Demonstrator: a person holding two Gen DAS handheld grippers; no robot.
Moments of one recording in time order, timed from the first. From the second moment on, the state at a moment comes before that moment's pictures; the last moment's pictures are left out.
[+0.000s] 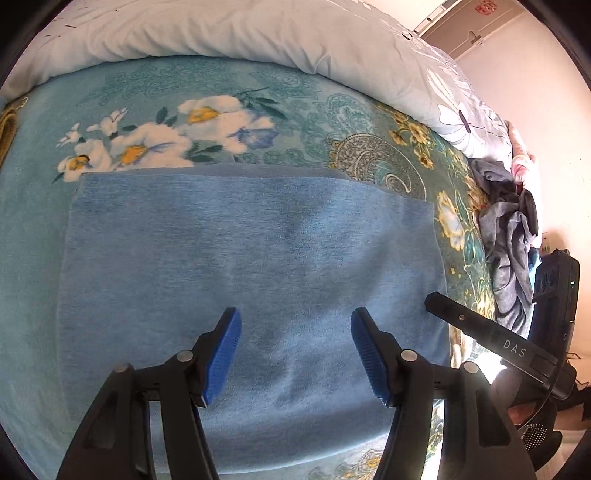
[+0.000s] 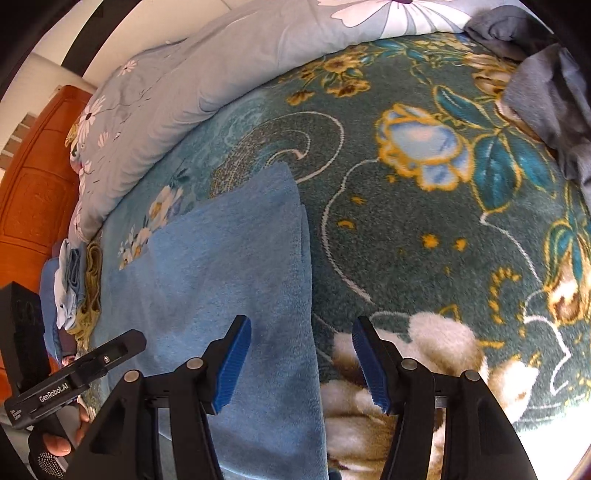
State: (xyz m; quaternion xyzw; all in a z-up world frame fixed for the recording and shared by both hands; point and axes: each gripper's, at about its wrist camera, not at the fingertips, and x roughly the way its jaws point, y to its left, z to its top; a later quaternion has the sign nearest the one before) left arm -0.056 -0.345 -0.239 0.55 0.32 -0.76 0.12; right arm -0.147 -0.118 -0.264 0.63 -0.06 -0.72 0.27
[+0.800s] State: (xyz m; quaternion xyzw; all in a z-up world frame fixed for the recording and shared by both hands) left arm -0.095 -0.347 -0.259 0.55 0.31 -0.75 0.19; right arm -0.165 -0.113 -0.281 0.64 -0.10 -0.66 0.38
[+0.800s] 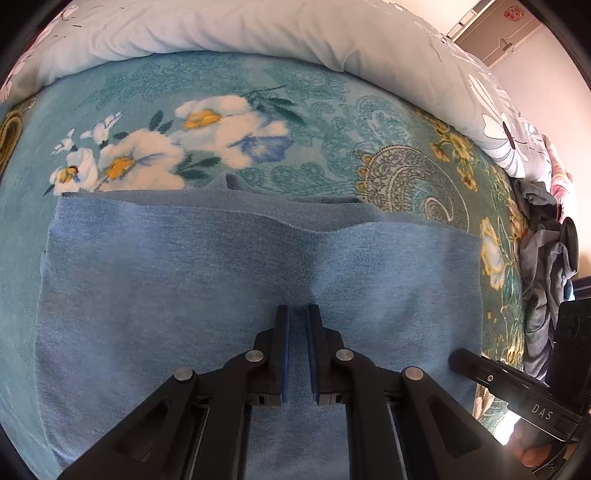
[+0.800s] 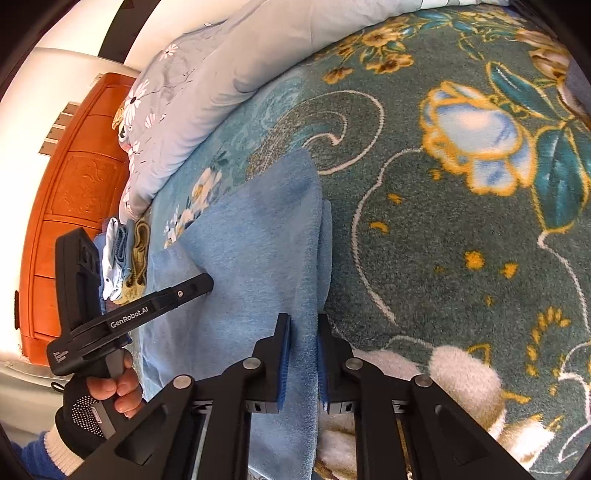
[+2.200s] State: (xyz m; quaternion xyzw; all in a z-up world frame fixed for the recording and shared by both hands) left arm 0.082 -0.461 -0.180 0.49 0.35 -0.77 0.22; right arm -0.087 -0.226 -0.154 0.62 0.03 -0.74 0.26
